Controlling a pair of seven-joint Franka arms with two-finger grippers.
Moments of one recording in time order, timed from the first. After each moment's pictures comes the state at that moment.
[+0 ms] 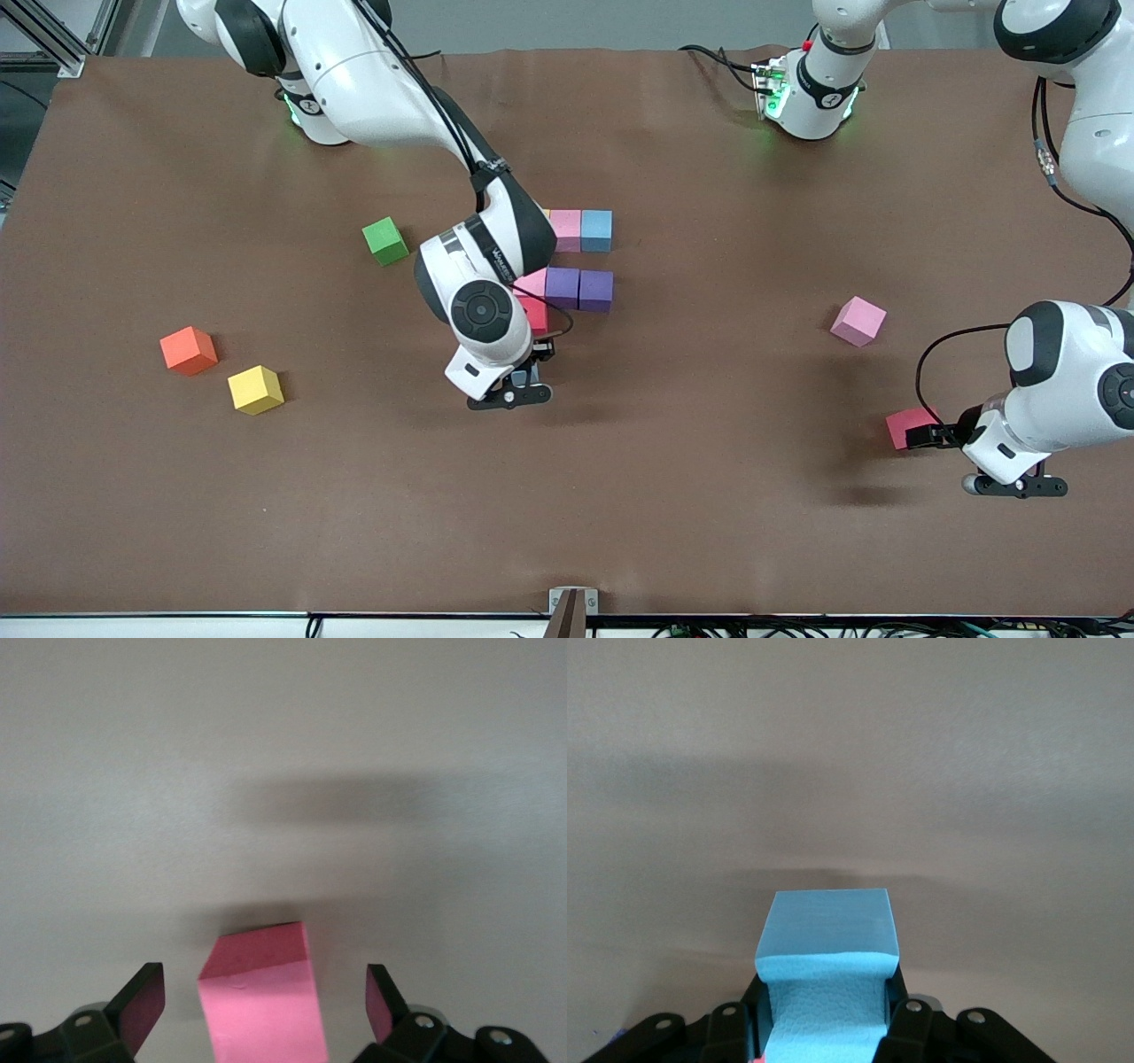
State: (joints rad) left arm 0.58 0.91 -0.67 -1.35 0.58 2.09 -0.15; right arm 0.76 0.89 -0.23 -1.14 0.26 1.91 0.40
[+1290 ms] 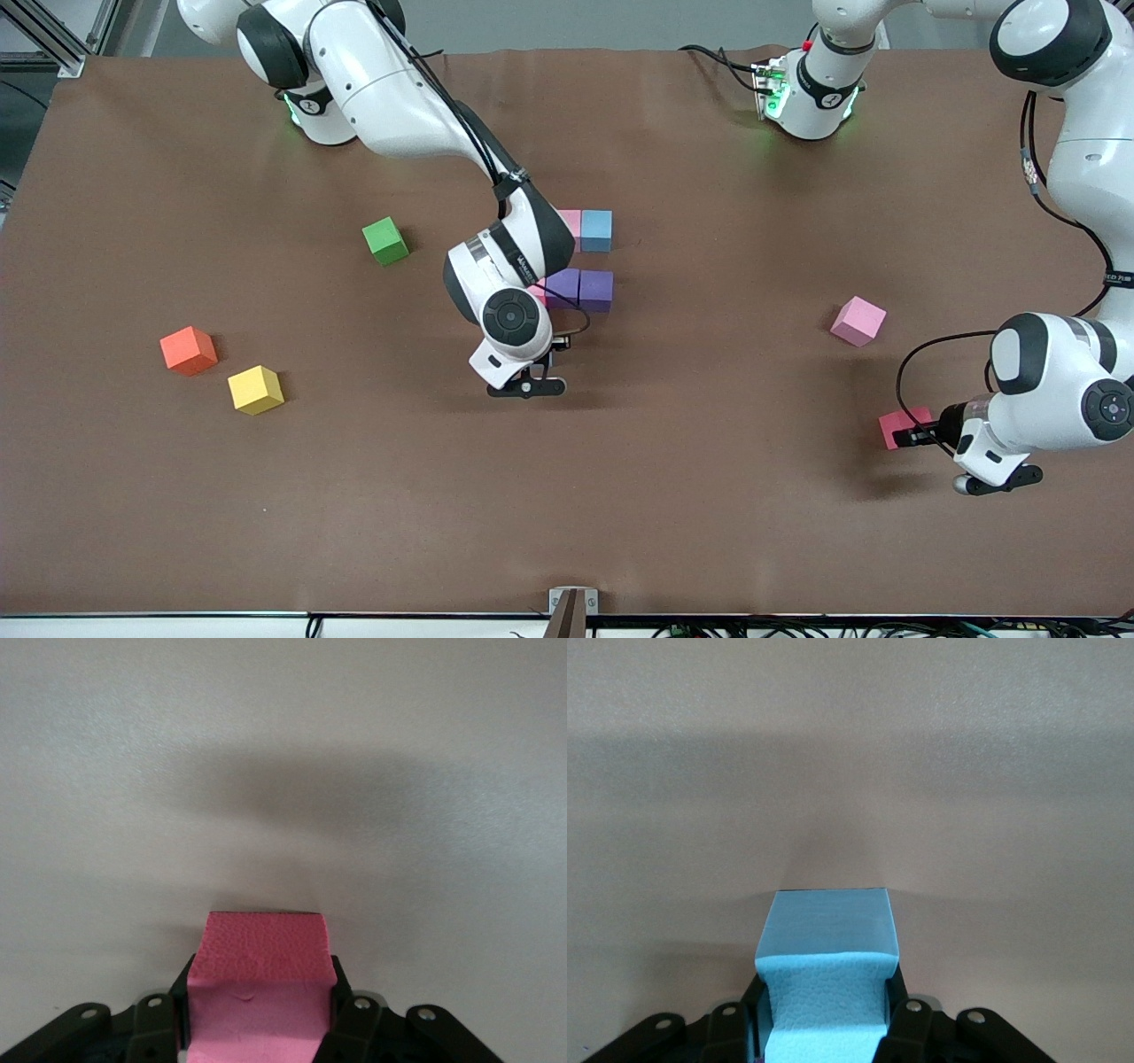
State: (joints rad) left arm 0.56 0.97 -0.65 -1.34 0.50 2.08 -0.35; right arm 0.78 0.94 -0.21 -1.15 0.30 1.92 0.50
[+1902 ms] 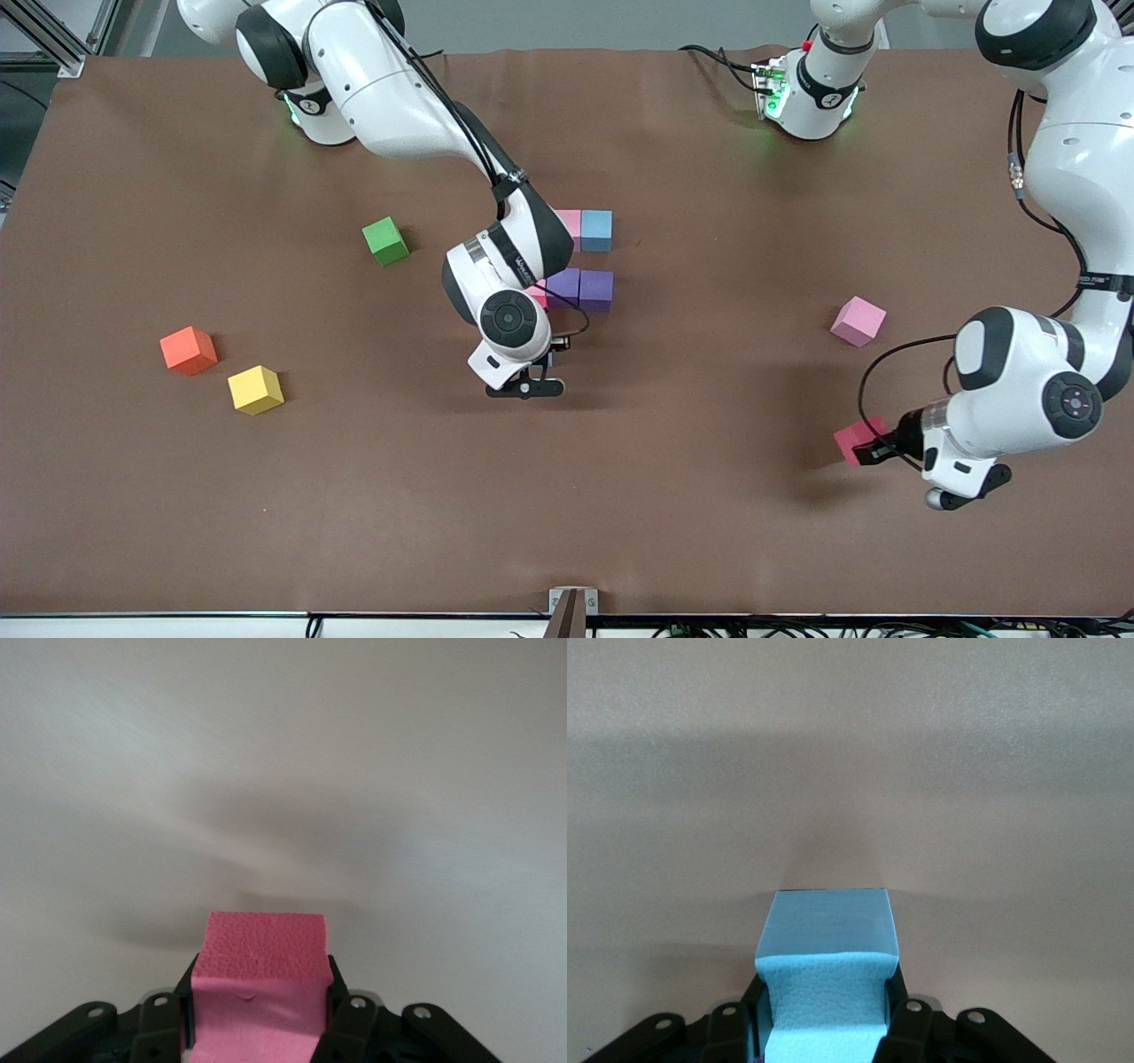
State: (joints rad) left arm 0.48 0.93 -0.77 -1.33 0.50 2.08 -0.73; right arm 0.78 0.94 -0.21 -1.15 0.31 1.92 0.50
